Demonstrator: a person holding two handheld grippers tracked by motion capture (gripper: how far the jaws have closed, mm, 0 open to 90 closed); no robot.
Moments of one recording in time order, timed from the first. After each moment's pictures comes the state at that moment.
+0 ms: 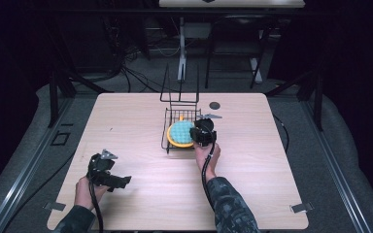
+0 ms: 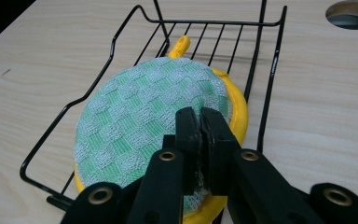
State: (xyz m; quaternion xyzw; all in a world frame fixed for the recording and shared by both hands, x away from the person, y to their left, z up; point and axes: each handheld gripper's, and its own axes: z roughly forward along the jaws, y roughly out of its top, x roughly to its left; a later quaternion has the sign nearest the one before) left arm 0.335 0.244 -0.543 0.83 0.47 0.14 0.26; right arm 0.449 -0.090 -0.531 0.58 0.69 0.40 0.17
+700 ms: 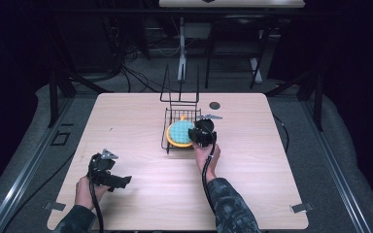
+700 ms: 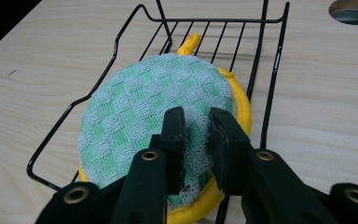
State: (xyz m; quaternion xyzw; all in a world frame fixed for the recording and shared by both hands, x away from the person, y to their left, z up) left arm 0.336 0.243 -0.543 0.83 0.47 0.14 0.26; right arm 0.447 -0.090 -0.530 0.58 0.69 0.41 0.16
